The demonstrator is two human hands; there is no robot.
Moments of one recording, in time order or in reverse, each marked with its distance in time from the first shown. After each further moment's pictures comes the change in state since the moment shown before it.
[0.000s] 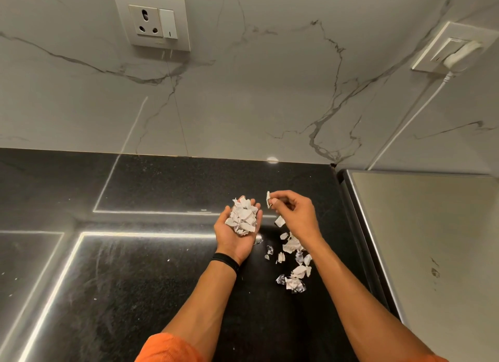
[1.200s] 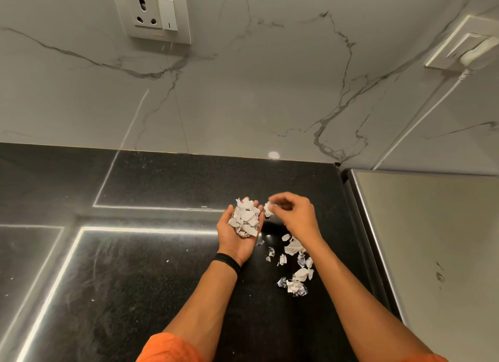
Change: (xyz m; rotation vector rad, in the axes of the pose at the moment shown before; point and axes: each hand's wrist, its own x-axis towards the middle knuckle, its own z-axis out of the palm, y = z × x) left_hand 0.010 -0.001 -0.005 0.044 0.033 -0.009; right_hand 0.016 0.013 0.007 -0.141 -0.031 0.076
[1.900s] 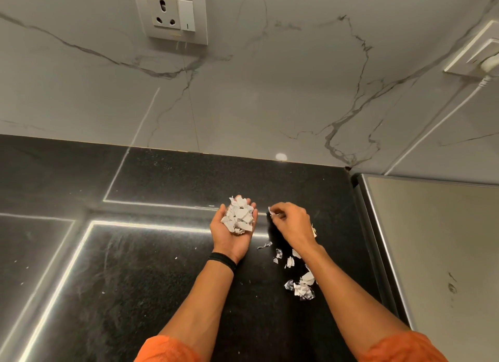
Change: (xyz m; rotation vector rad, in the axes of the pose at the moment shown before) left_hand -0.001 0.027 -0.010 -0.090 -0.003 0.069; right_hand 0.012 0.021 0.030 -0.403 -0.065 -0.113
